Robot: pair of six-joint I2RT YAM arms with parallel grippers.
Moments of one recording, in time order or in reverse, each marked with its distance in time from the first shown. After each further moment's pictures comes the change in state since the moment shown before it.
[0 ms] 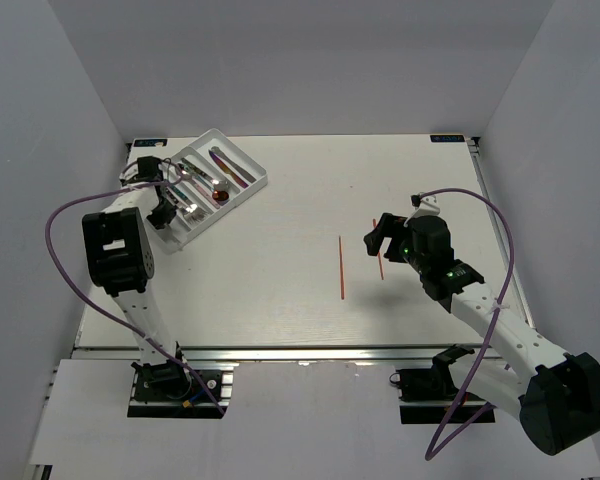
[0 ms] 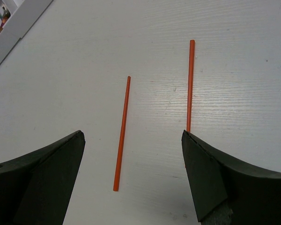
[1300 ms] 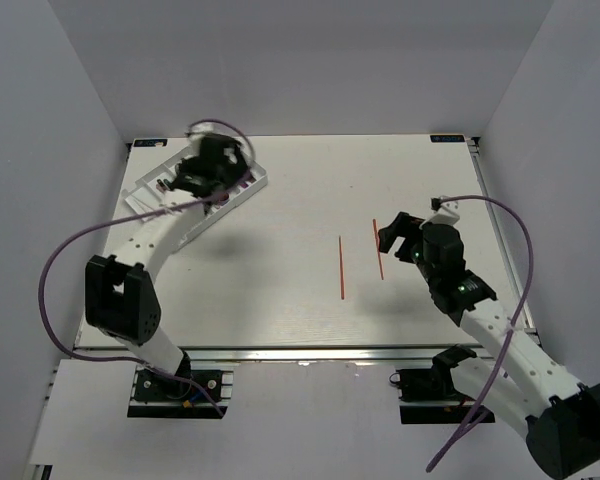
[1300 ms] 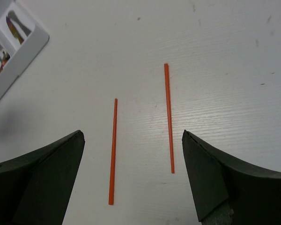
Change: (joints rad) left arm -0.389 -0.354 -0.013 0.093 -0.075 0.030; right arm 0.000 -0.119 -0.032 -0.006 0.127 0.022
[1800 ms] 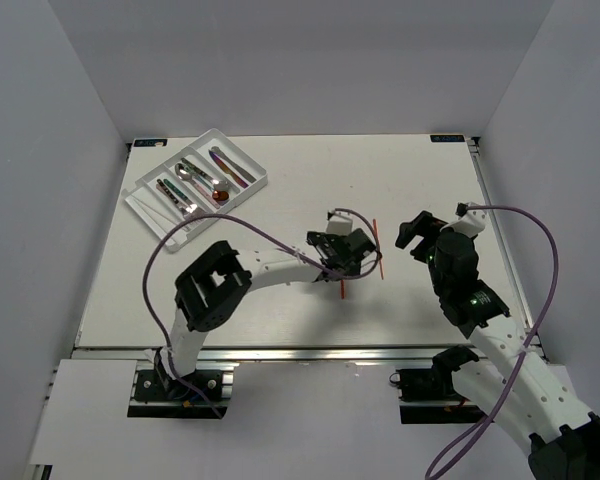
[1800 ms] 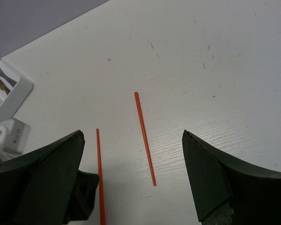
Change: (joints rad) left arm -0.801 0.369 0.045 -0.039 -0.235 -0.214; right arm -0.008 -0.180 -0.015 -0.055 0.234 0.036
